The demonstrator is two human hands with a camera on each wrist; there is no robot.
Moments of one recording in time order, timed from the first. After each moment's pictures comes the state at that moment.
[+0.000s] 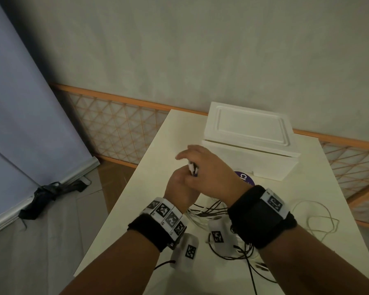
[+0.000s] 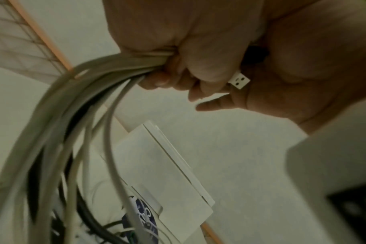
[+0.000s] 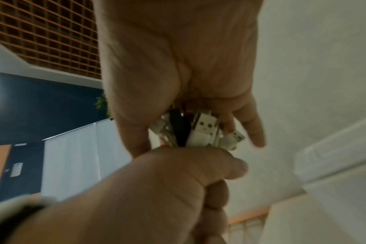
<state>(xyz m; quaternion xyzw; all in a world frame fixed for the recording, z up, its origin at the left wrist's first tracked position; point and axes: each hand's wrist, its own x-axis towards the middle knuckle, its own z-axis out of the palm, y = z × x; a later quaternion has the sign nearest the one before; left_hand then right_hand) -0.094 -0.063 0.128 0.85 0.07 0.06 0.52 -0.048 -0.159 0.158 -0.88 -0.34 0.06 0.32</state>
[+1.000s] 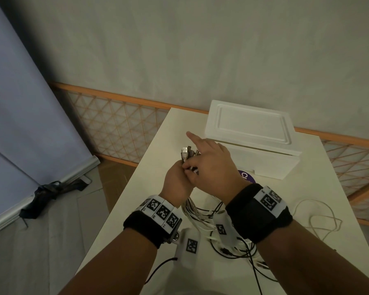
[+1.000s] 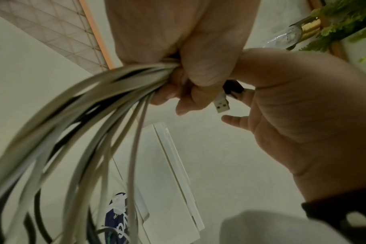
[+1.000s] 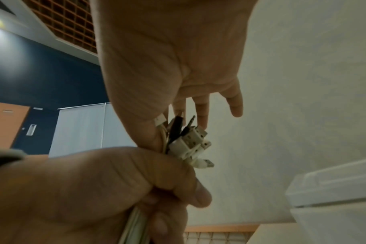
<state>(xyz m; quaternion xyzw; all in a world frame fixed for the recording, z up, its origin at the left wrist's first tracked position) -0.065 -0.045 0.091 0.86 0.08 0.06 0.50 -0.046 -0.155 0.156 -0.92 -0.36 -0.08 0.16</state>
